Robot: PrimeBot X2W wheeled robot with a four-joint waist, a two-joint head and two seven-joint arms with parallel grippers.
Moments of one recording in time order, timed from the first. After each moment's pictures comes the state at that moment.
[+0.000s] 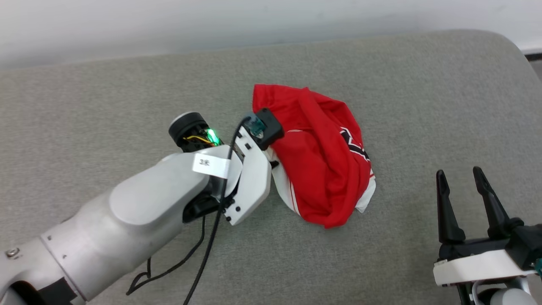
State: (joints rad) left arm -1.05 0.47 -1.27 0.34 -0.89 -0.13 0.42; right arm -0.04 -0.05 -0.07 0.00 0.10 0.13 -0.26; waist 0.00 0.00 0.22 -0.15
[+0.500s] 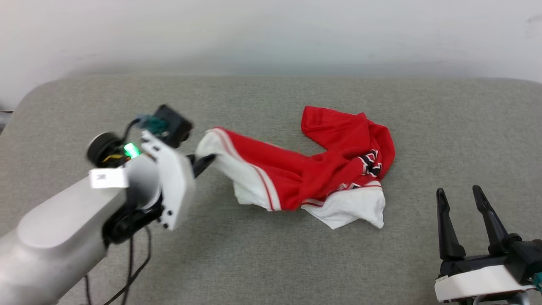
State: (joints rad) left arm -0.93 0.72 -1.14 0.19 -1.02 -0.02 0.29; right arm 0.03 -0.05 -0.07 0.00 0.09 0.13 -0.26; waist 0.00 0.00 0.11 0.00
